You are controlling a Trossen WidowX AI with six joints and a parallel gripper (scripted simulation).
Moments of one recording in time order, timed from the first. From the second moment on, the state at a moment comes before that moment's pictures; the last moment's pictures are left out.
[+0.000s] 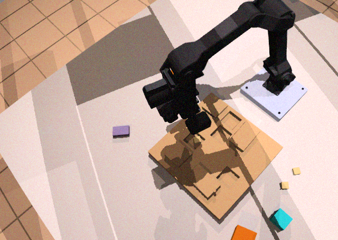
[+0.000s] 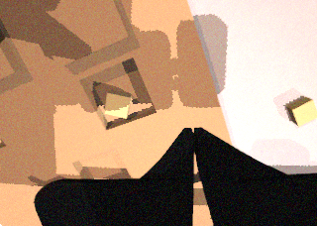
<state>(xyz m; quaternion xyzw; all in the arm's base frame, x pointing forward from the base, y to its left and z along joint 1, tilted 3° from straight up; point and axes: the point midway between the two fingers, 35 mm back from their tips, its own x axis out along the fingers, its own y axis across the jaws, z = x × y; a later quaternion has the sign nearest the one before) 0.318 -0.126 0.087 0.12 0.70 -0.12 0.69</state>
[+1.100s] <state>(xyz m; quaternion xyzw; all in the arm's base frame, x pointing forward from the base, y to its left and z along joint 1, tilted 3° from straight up) 0.333 -0.069 0.038 0.22 0.68 -0.22 0.67</state>
